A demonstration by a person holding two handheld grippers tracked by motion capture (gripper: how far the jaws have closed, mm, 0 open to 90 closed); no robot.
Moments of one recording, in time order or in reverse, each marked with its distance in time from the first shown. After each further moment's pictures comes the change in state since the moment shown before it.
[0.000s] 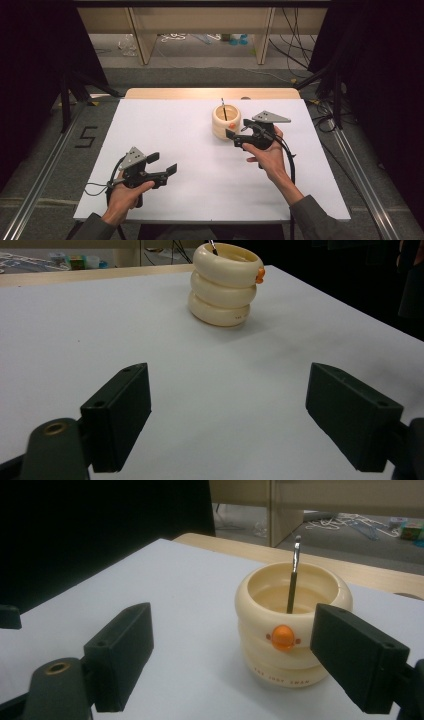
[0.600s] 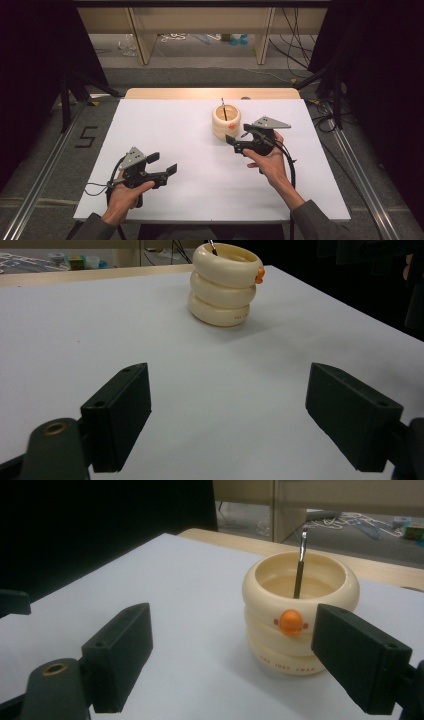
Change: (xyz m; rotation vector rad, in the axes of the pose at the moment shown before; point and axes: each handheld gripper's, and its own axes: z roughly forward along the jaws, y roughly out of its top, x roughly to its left) left arm 0.000 0.000 0.000 -0.002 -0.001 -0.001; right arm 0.006 -0.012 -0.005 -0.012 0.002 -0.028
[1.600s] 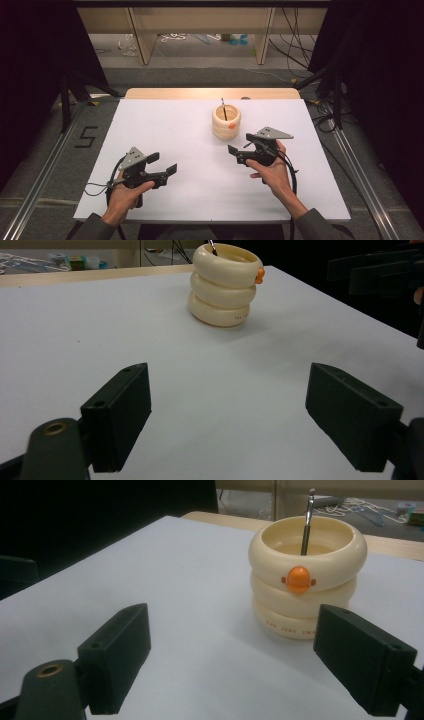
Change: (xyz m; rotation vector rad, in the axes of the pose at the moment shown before) left arm 0.000 0.000 0.000 -0.002 0.000 0.001; right arm 0.005 -0.024 -0.013 0.034 0.006 0.024
